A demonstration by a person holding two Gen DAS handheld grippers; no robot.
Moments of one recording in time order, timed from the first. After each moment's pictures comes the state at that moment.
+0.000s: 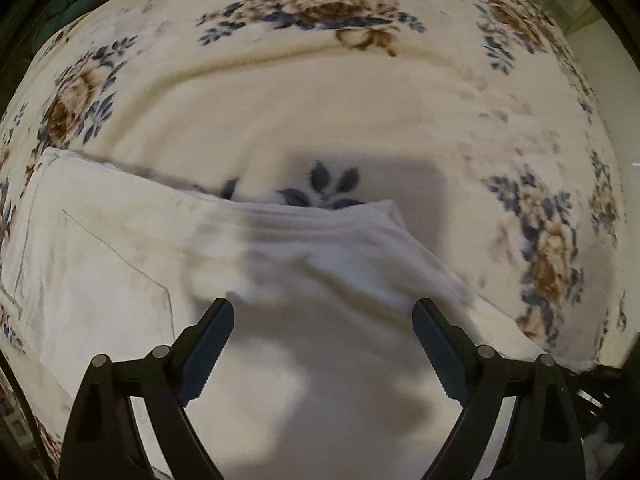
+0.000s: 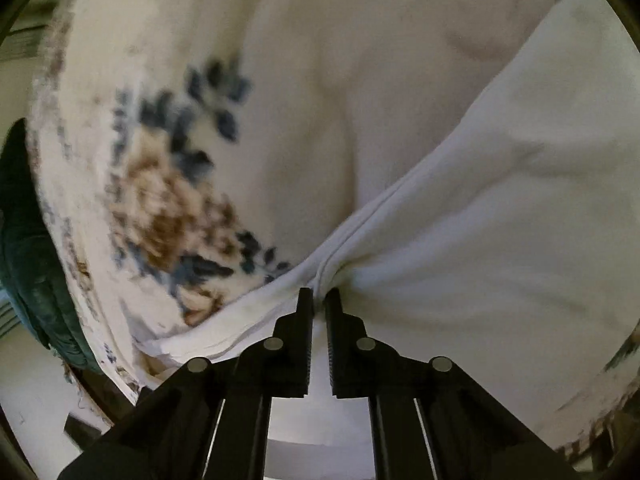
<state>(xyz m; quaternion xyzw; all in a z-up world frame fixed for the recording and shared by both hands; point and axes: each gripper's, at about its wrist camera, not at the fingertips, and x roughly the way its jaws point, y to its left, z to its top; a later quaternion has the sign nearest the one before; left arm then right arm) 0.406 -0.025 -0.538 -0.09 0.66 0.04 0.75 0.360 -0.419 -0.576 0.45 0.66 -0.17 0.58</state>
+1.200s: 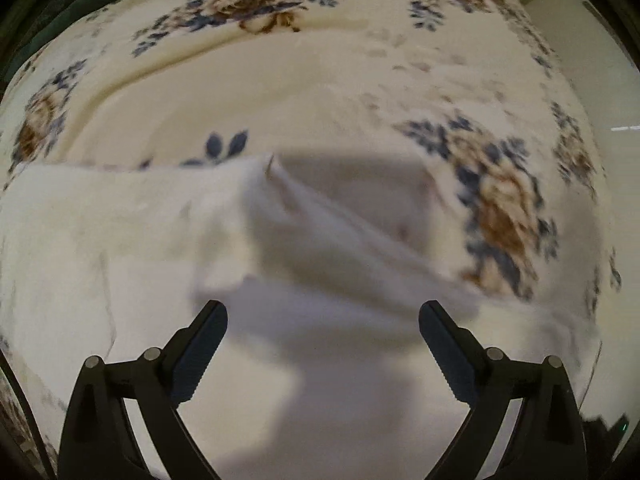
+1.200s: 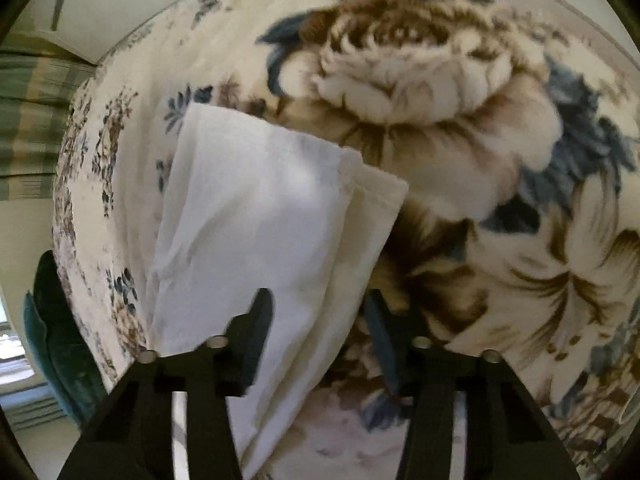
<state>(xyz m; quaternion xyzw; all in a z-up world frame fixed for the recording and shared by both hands) 0.373 -0.094 -0.521 -0.06 0.65 -0.02 0.75 0.120 -0.563 -0.539 0.52 0.48 -0.31 0.63</state>
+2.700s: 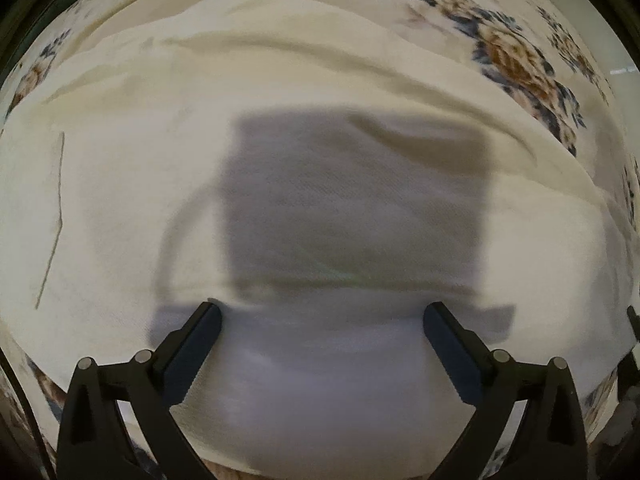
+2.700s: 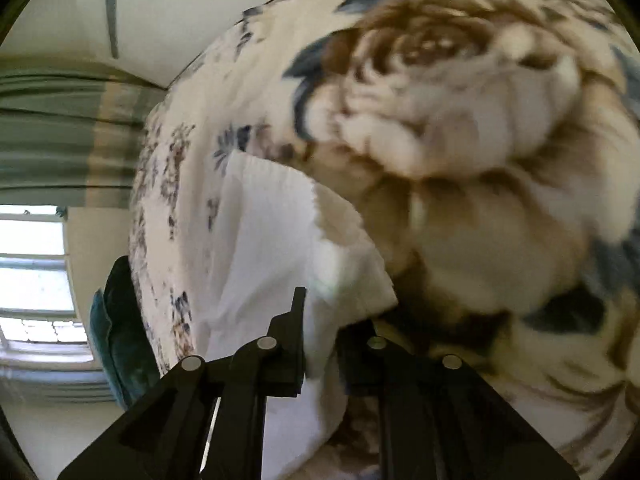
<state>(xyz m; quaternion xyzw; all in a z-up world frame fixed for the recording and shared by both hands) 0.285 -0.111 -0.592 0.00 0.69 -0.03 0.73 0.091 -0.598 -0.583 0.59 0.37 -0.19 0.70</state>
